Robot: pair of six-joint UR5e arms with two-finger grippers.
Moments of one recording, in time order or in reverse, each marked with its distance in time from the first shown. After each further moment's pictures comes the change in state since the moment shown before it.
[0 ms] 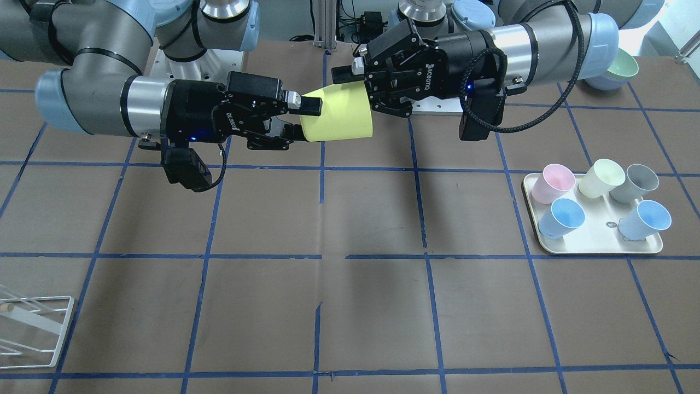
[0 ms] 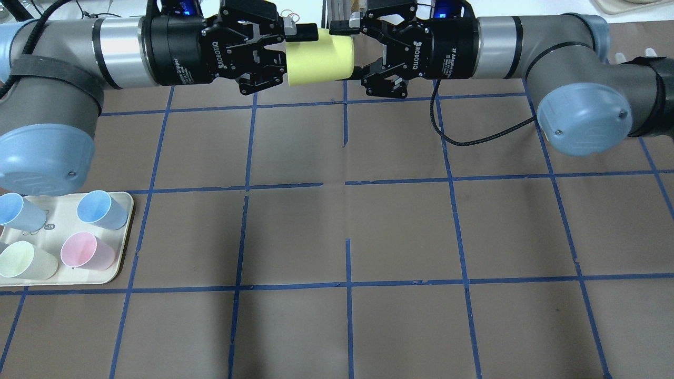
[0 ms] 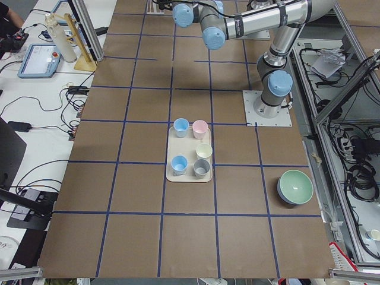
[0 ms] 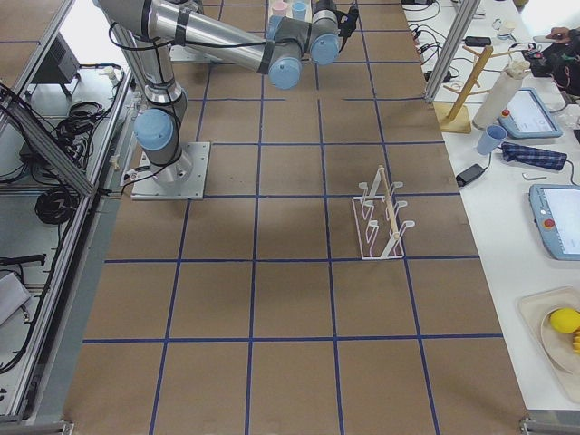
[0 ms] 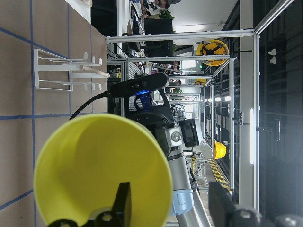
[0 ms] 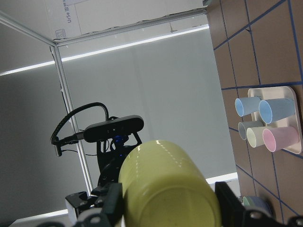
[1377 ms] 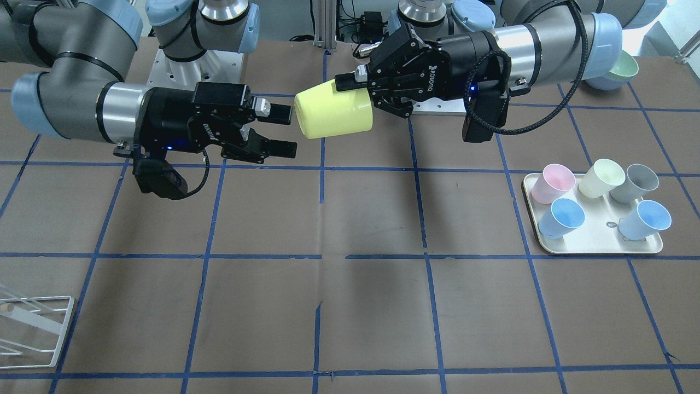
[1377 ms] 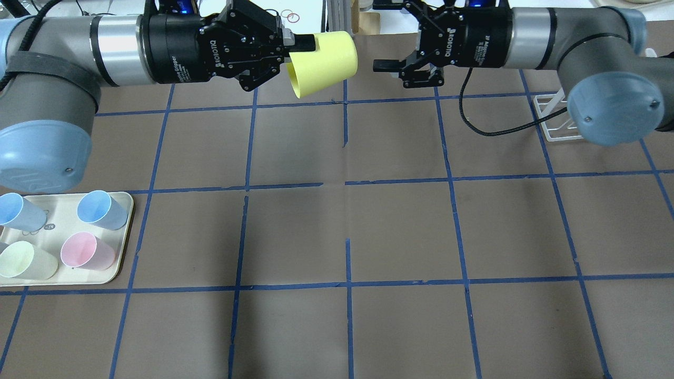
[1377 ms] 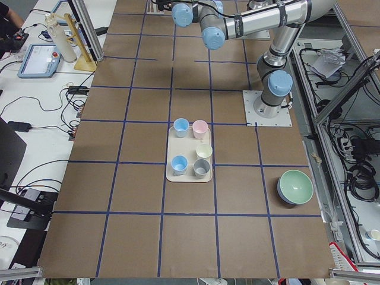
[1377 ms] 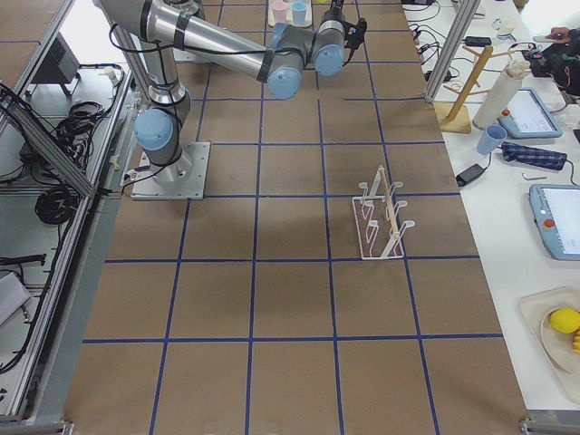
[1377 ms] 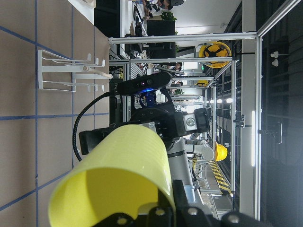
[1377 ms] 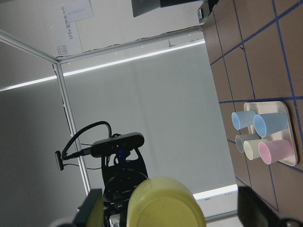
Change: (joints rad) left arm 0.006 -0.004 0.014 0.003 0.076 -0.016; right arm -0.126 0.007 -0.009 0.008 -0.041 0.009
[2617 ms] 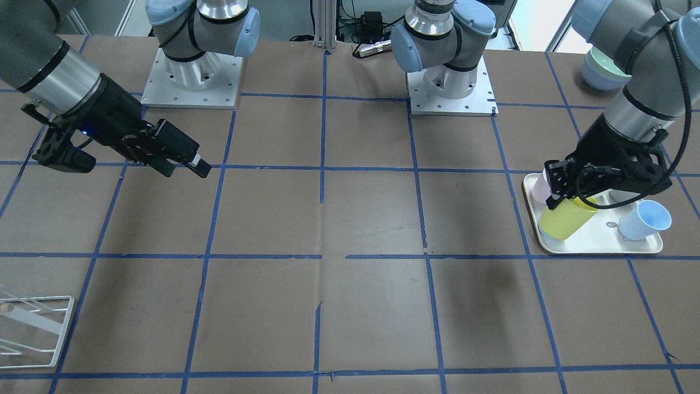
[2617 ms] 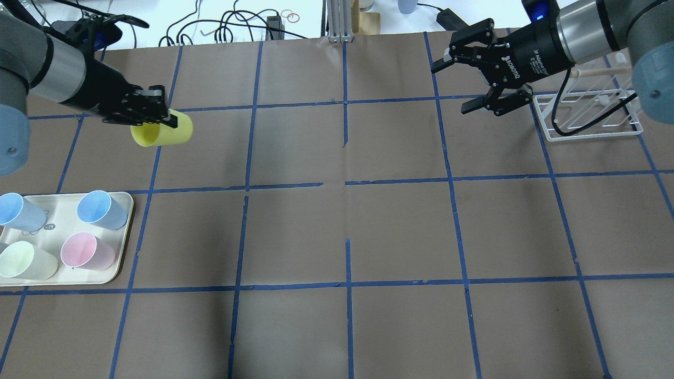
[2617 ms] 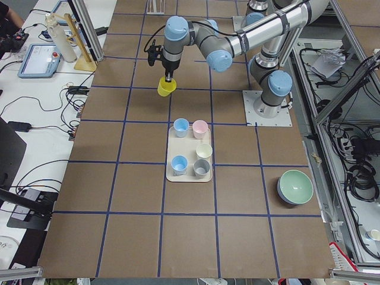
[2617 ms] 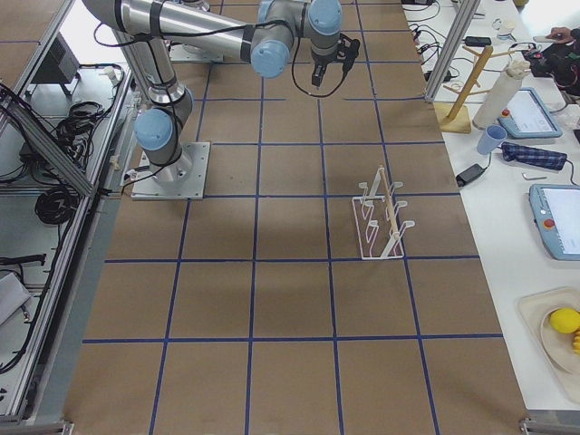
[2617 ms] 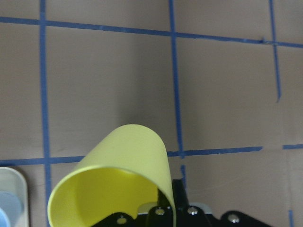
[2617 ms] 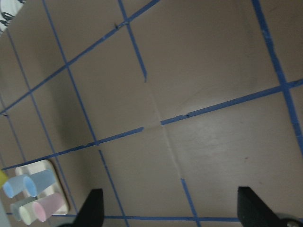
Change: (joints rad) left arm 0.324 -0.065 0.026 0.093 1.217 0.512; right arm 0.021 -0.117 -0.088 0.002 -1.063 0.164
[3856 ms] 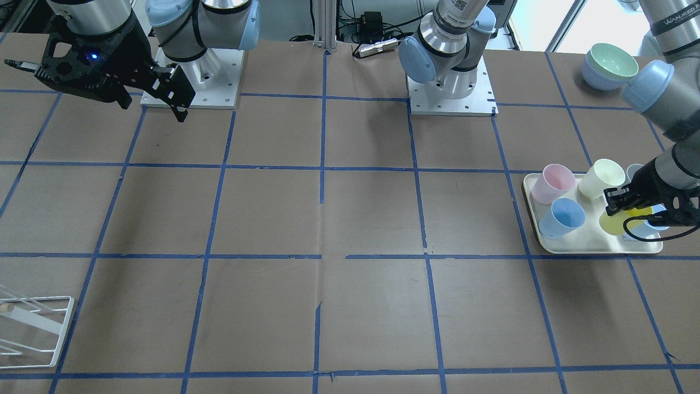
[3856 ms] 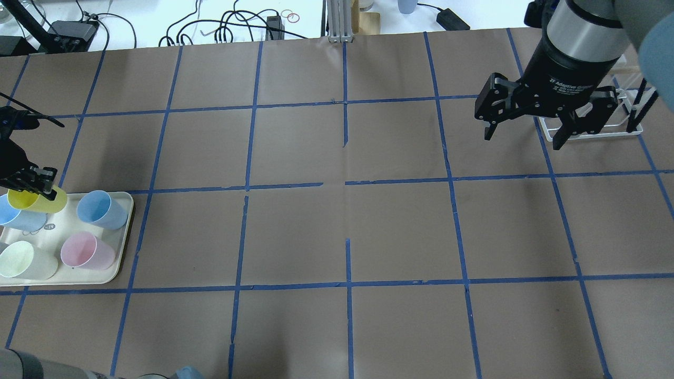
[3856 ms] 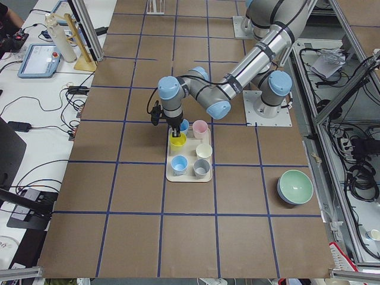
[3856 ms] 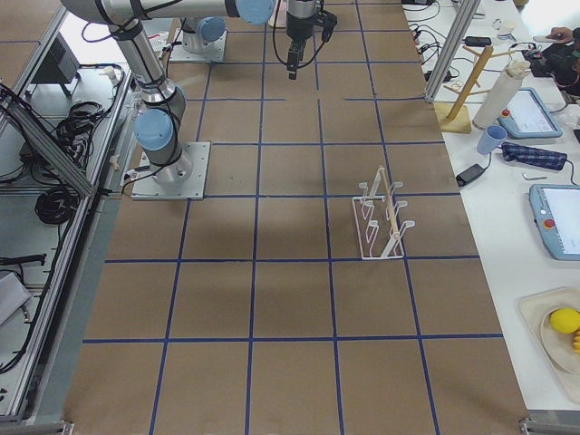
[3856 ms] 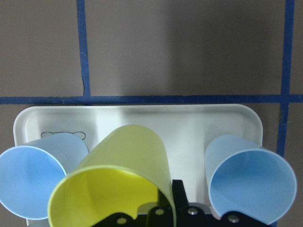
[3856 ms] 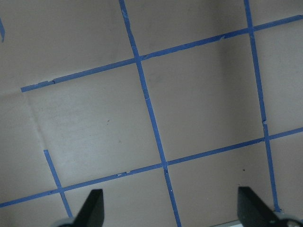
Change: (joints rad) left arm 0.219 -0.234 -0.012 0.106 0.272 0.177; right arm 0.136 -0.090 -0.099 0.251 -0.459 0.034
